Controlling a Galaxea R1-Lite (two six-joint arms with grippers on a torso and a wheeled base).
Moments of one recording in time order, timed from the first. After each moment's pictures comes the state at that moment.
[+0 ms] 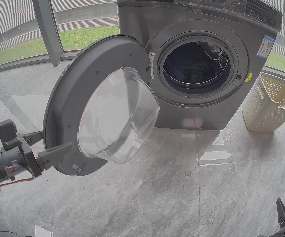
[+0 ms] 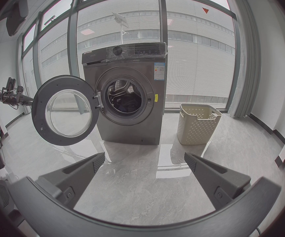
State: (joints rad) left arm -0.22 1.17 -0.41 -0.62 -0.42 -0.10; right arm 0.01 0.02 -0.02 0.02 -0.03 0.01
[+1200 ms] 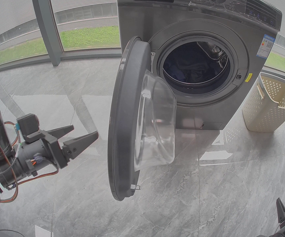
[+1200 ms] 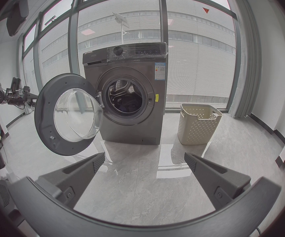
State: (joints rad) left arm -0.42 1.34 -0.44 -0.82 -0.24 -0.25; right arm 0.01 0.02 -0.02 0.02 -0.02 0.01
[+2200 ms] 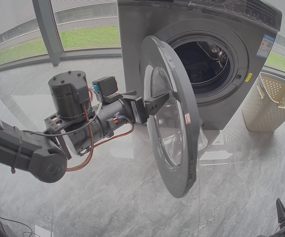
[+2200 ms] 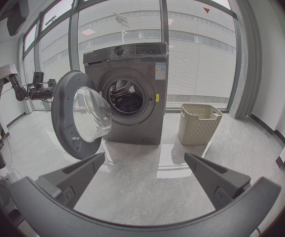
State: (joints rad) left arm -0.66 1.82 -0.96 -0.92 -0.09 -0.25; right arm 0.01 0.02 -0.02 0.02 -0.02 0.01
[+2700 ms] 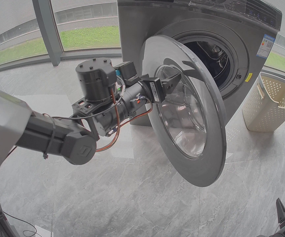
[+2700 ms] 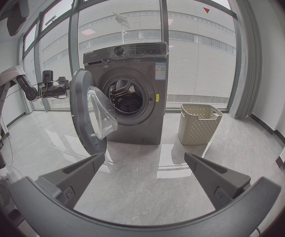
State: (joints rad) left arm -0.67 1.99 -1.24 -0.92 -0.04 -0.25; right arm 0.01 0.02 -0.02 0.02 -0.02 0.01
